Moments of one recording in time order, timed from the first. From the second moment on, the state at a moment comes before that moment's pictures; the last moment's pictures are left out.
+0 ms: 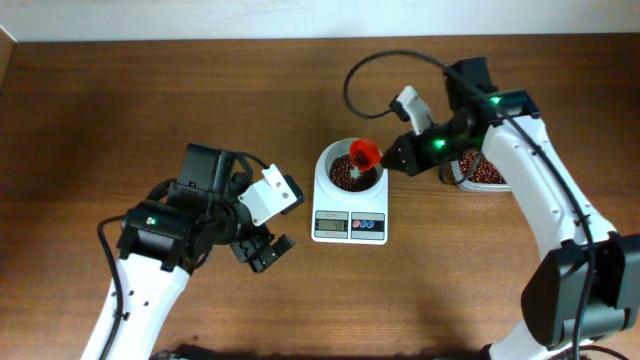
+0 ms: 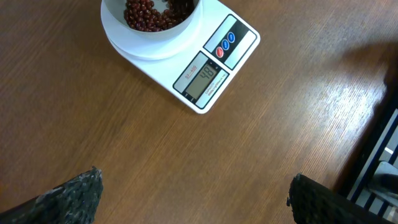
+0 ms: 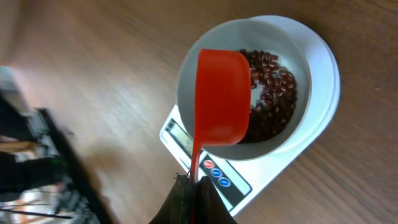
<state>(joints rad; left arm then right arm) -0.27 1.17 1.15 -1.10 0.36 0.64 0.20 1.79 1.53 -1.04 -0.65 -0.24</state>
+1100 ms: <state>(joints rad) -0.27 1.17 1.15 -1.10 0.36 0.64 0.33 1.77 1.57 -1.02 -0.36 -0.21</state>
